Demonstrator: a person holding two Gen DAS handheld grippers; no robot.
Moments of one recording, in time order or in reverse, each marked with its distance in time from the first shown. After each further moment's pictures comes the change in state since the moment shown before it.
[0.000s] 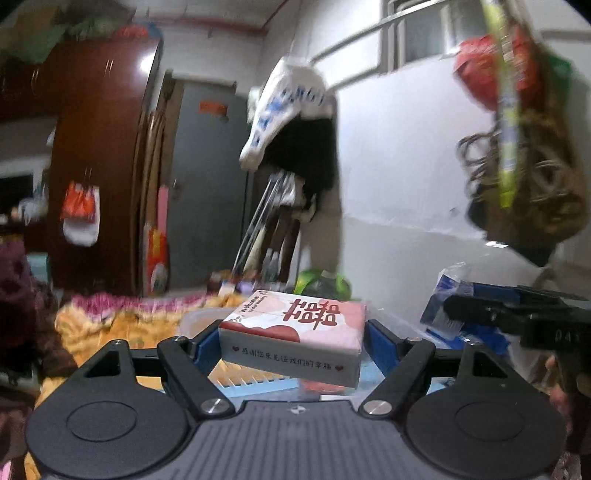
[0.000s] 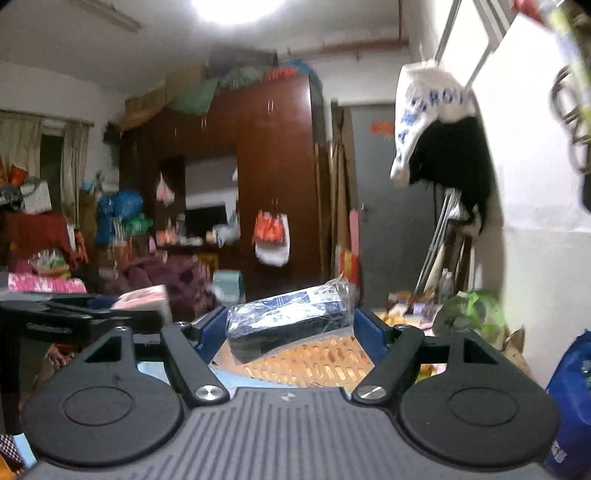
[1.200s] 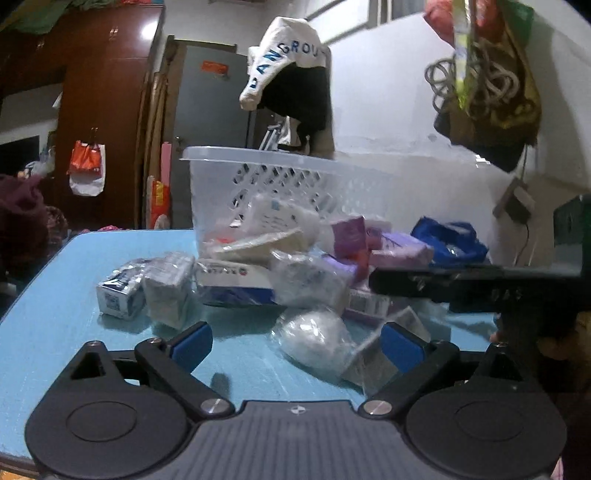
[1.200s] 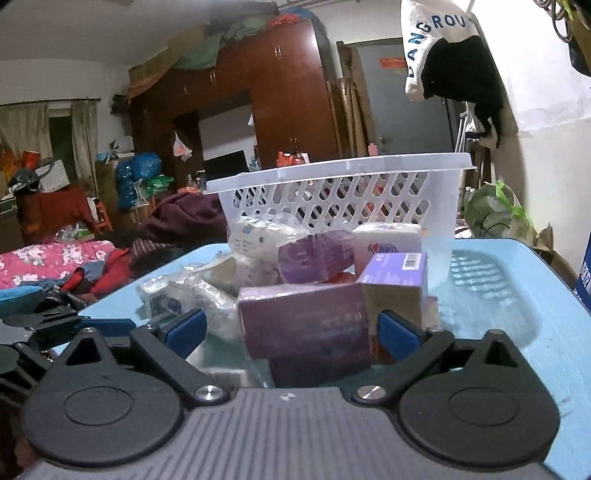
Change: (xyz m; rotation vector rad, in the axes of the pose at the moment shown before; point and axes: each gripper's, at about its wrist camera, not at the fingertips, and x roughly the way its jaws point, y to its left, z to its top) left arm -0.100 -0.017 -0.175 0.000 0.074 0.003; right arm -0.056 0.042 -0.159 0.084 0.136 0.087
